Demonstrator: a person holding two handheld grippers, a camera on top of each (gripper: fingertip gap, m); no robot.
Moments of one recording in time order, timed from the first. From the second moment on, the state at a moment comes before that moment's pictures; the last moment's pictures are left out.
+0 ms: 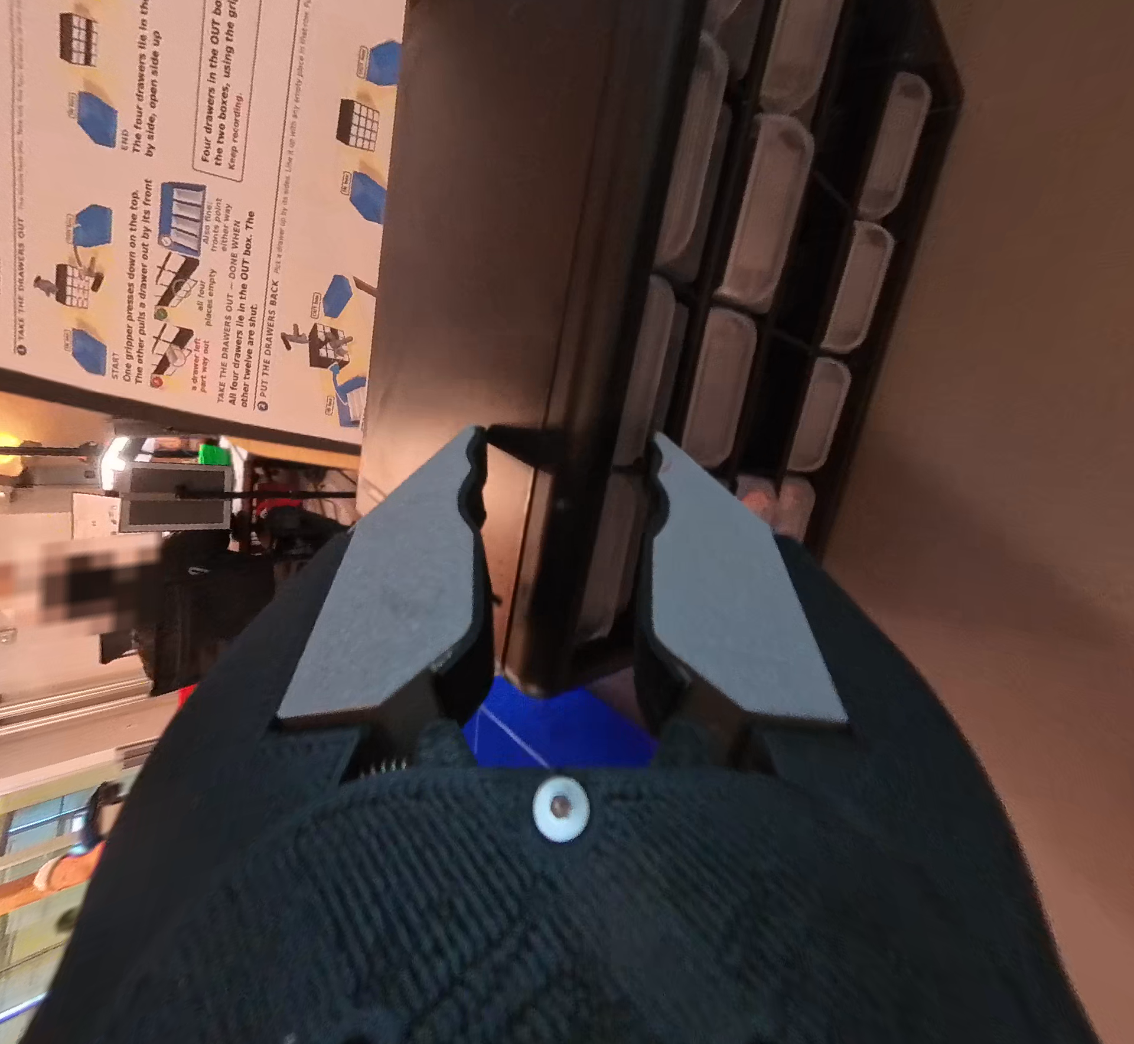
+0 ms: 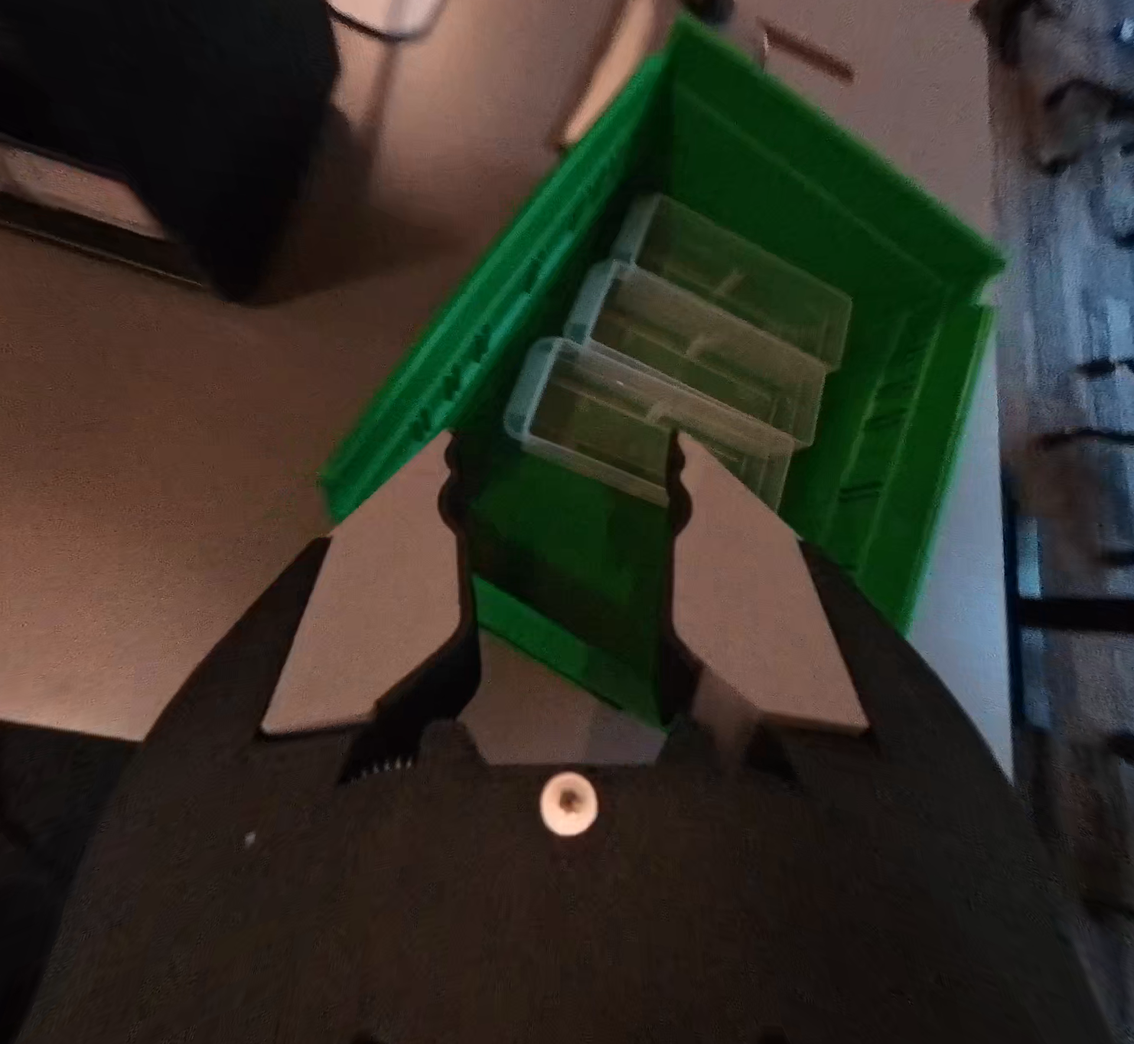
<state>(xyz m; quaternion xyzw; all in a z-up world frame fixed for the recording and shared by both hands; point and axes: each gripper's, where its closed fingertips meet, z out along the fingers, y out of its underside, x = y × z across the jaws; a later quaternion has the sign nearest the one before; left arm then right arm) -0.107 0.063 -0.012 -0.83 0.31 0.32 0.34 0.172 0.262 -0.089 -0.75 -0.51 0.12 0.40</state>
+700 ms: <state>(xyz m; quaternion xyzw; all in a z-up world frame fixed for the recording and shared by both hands) -0.128 0.039 -0.013 -0.84 0.32 0.33 0.29 -0.095 0.000 -0.117 -0.63 -0.46 0.58 0.24</state>
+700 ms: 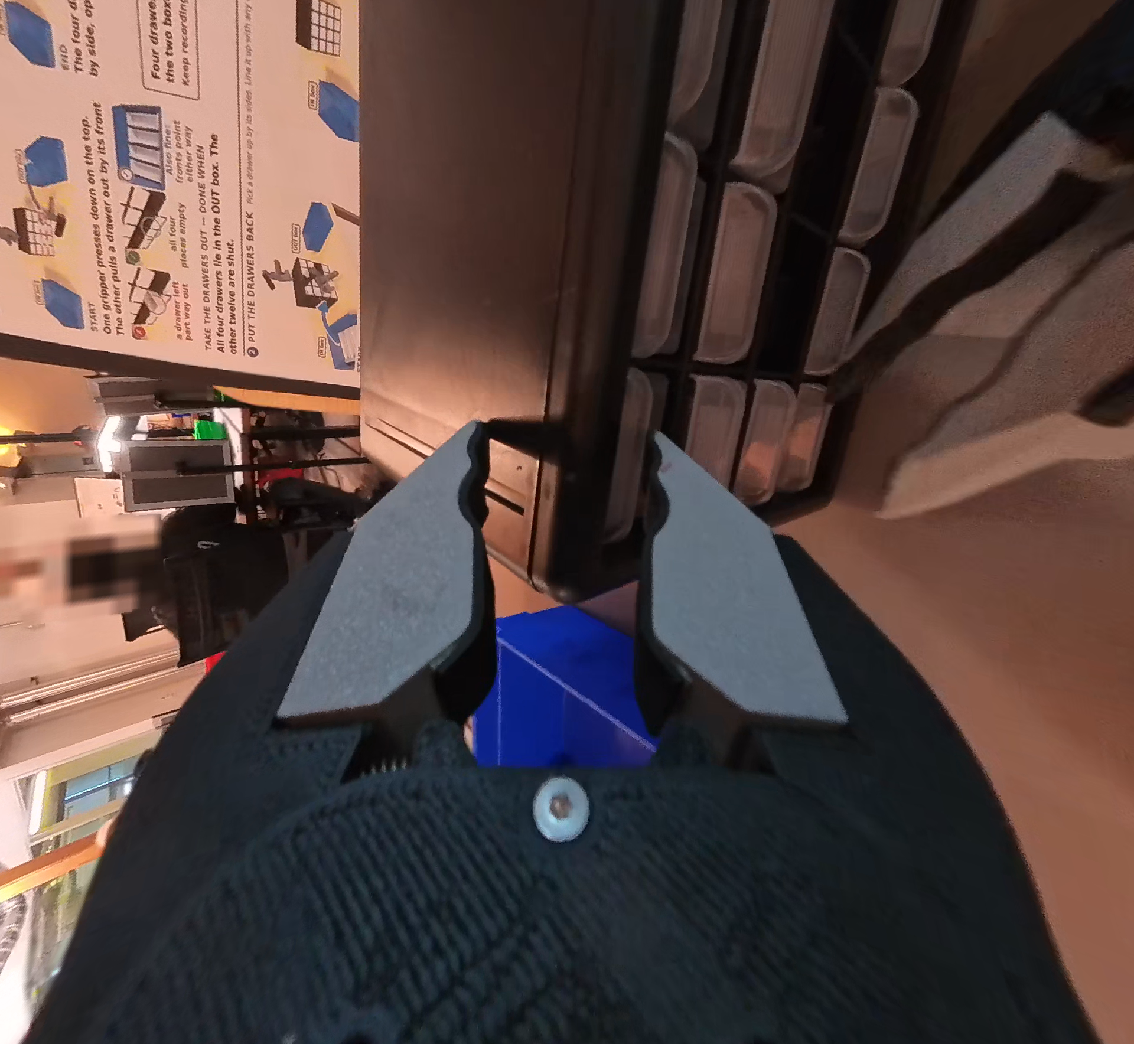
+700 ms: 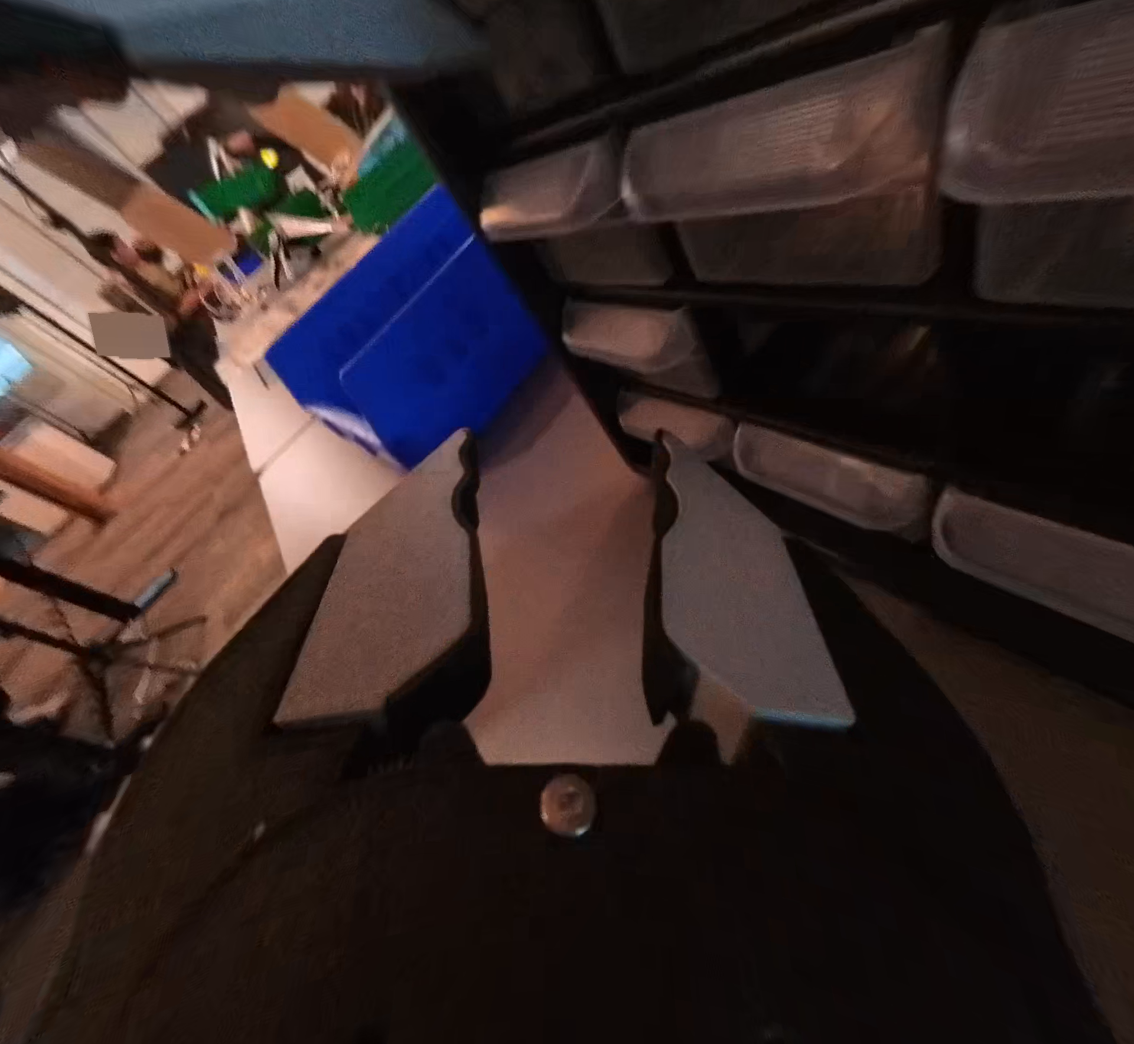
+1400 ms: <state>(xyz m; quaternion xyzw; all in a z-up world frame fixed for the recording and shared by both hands) -0.129 0.040 -0.014 -0.84 0.31 0.35 0.28 -0.058 -0.029 -0.116 -0.59 -0.43 0.67 0.11</state>
